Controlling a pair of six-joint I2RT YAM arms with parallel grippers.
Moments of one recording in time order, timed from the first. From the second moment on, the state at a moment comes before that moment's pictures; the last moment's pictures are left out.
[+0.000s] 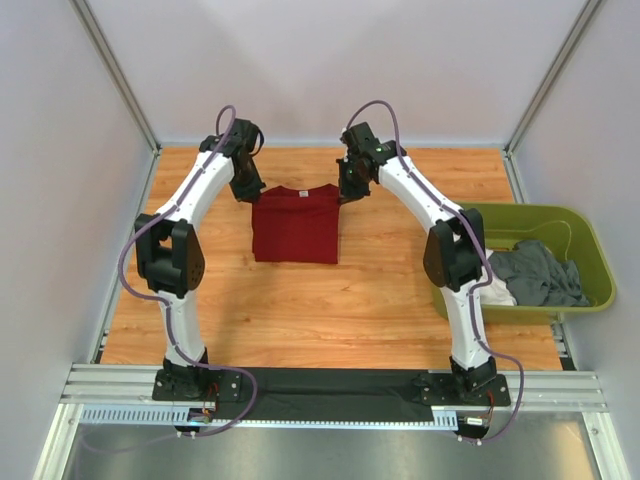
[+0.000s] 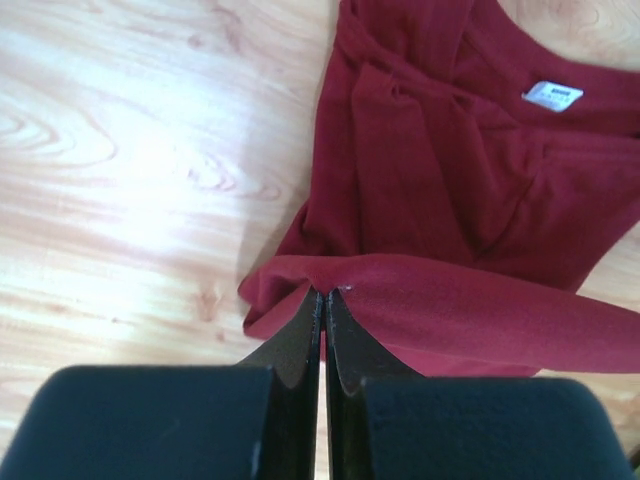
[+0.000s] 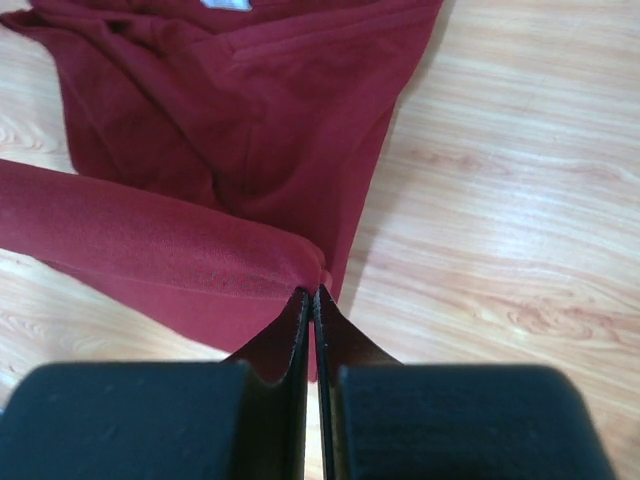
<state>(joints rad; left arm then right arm) -0.25 1.98 1.86 -1.02 -0.13 -0.63 0.47 2.21 2.10 -0.90 -0.12 0.41</state>
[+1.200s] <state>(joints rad) -0.21 2.10 1.99 -0.94 -0.03 -0.60 0.41 2.25 2.19 -0.86 -0.16 0.39</state>
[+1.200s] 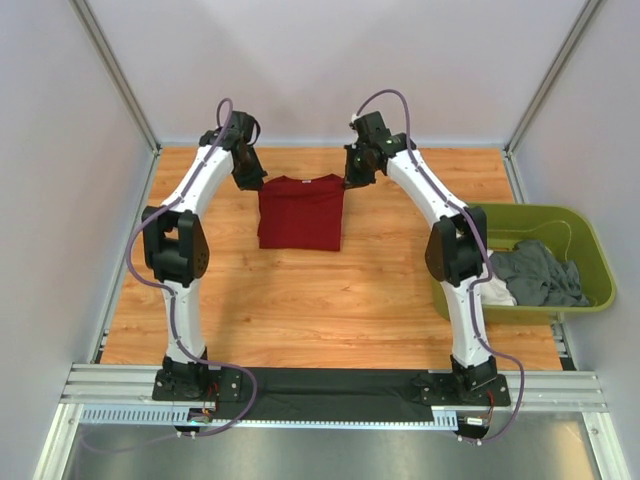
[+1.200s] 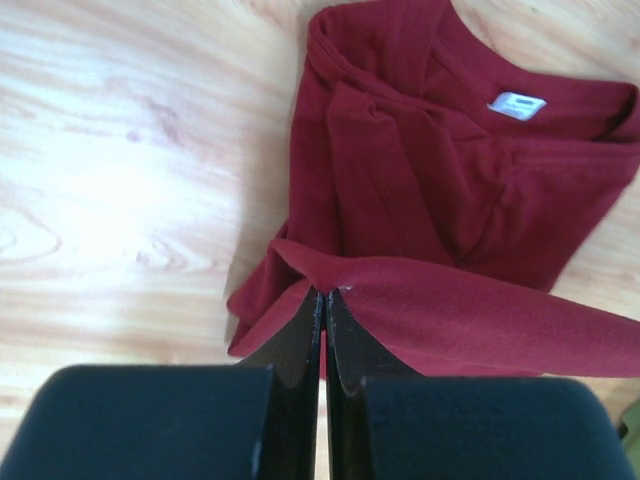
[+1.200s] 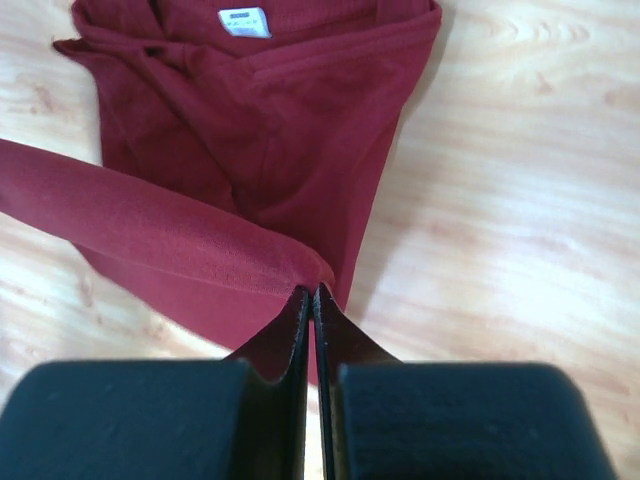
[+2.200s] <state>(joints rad) -0.10 2.36 2.22 -0.74 0.06 -0.56 0.29 2.48 2.31 -0.56 -0.26 0.48</state>
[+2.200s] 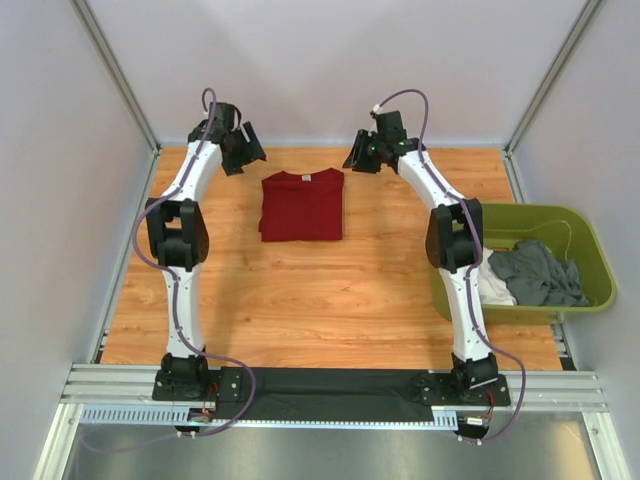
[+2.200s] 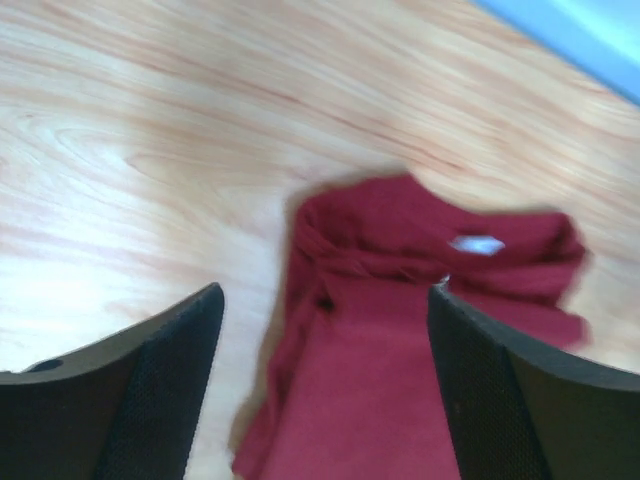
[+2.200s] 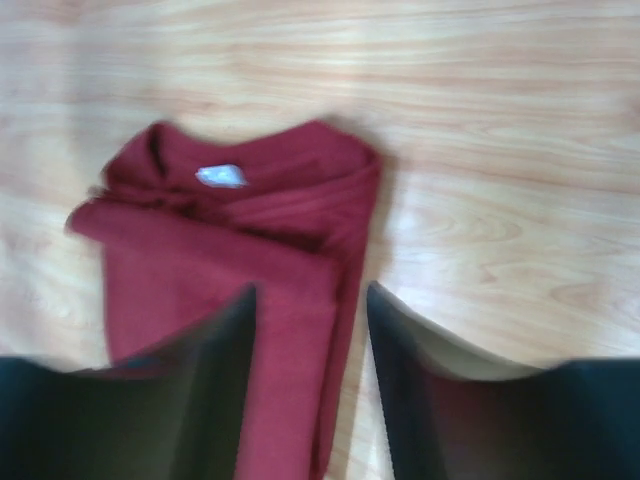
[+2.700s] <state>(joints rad) -0.14 2.22 1.91 -0.35 0.38 -0.71 0.36 2.37 2.19 -0.40 -0.39 0.56</state>
